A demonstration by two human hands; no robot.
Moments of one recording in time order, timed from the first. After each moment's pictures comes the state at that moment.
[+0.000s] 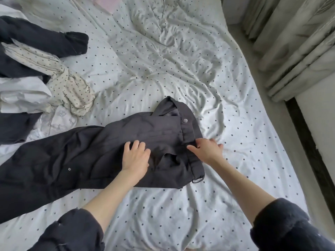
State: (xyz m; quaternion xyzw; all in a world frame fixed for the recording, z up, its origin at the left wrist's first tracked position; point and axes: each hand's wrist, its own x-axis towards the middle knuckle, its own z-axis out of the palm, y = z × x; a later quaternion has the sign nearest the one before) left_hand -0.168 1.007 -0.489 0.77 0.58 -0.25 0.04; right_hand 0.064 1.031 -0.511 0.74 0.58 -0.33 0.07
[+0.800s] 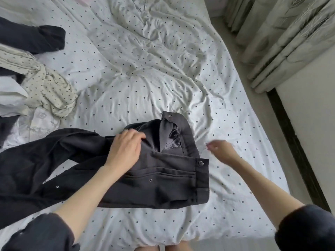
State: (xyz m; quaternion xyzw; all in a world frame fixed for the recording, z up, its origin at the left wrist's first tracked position) left_hand -0.173 1.022 -0.467 0.83 0.55 0.07 0.11; right_hand 0.134 0.998 -0.498 0.75 0.51 -0.42 -0.01
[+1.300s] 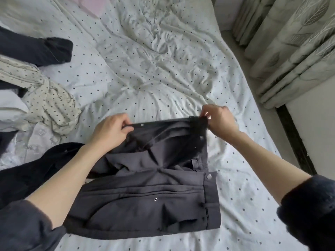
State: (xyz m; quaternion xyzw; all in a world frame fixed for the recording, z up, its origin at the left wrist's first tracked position) left_hand -0.210 1.151 -0.448 0.73 0.65 0.08 0.20; right_hand 0.095 1.152 -0.460 0.68 0.69 -0.17 -0.18
